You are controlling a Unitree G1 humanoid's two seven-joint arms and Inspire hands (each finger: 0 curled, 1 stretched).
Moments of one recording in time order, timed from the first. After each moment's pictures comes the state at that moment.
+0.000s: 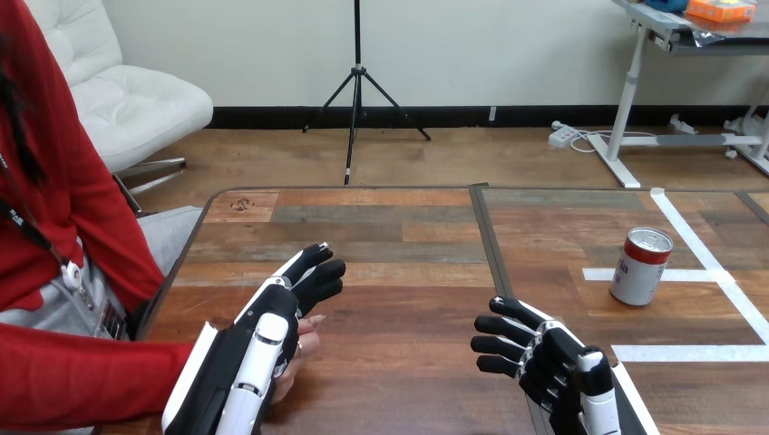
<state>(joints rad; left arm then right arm) 0.51 0.15 -0.10 -0.29 -0.18 -0.35 -0.28 0.42 -0.09 0.03 0.09 0.24 -0.53 0.39</state>
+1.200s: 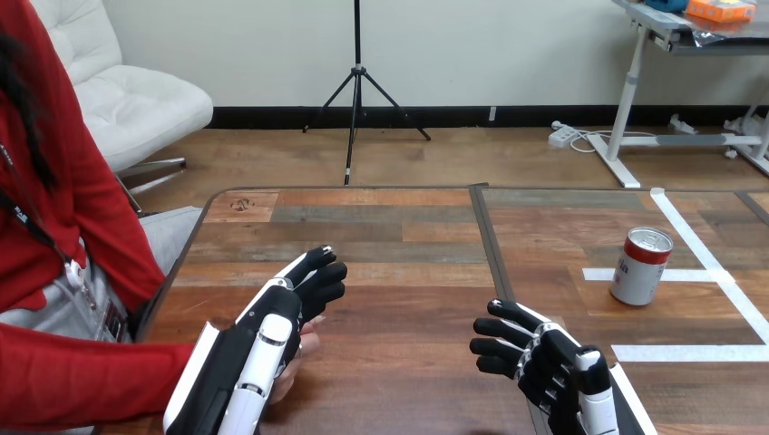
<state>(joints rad) 0.51 0.15 -0.10 -0.29 -0.15 -0.35 -0.27 0.42 -0.09 0.03 0.08 0.24 -0.51 0.39</state>
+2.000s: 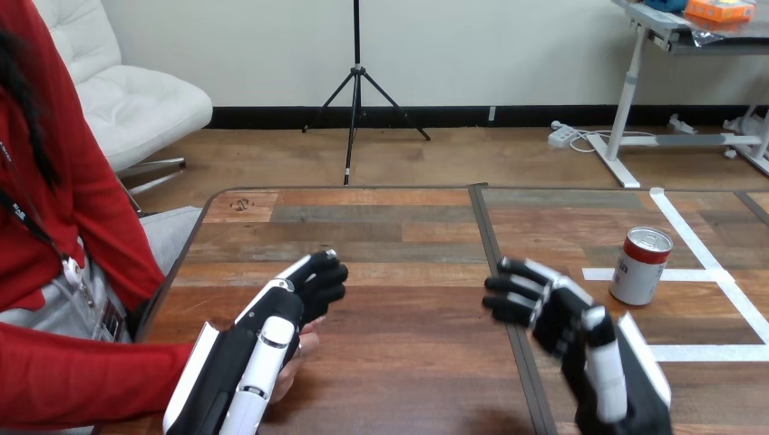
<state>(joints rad) 0.51 0.14 -0.10 -0.27 -0.12 -0.38 -0.26 0.24 -0.12 -0.04 0.19 0.21 -0.53 0.38</state>
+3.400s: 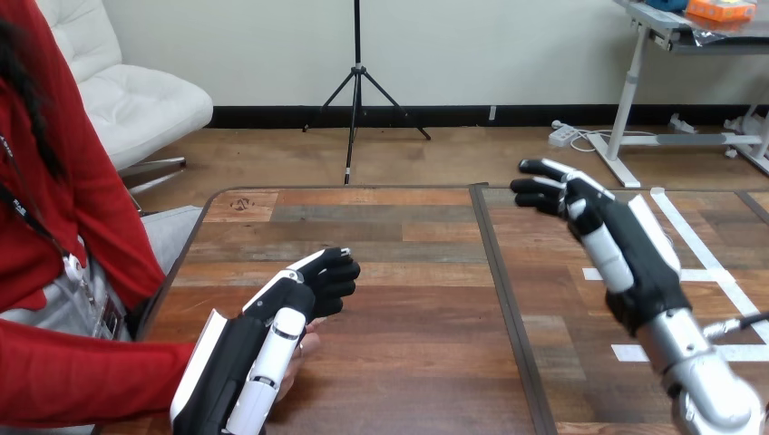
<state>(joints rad) 0.47 0.13 -0.10 -0.26 -0.07 -0.39 -0.24 -0.28 -0.31 -0.10 0.67 0.04 -0.61 0.30</state>
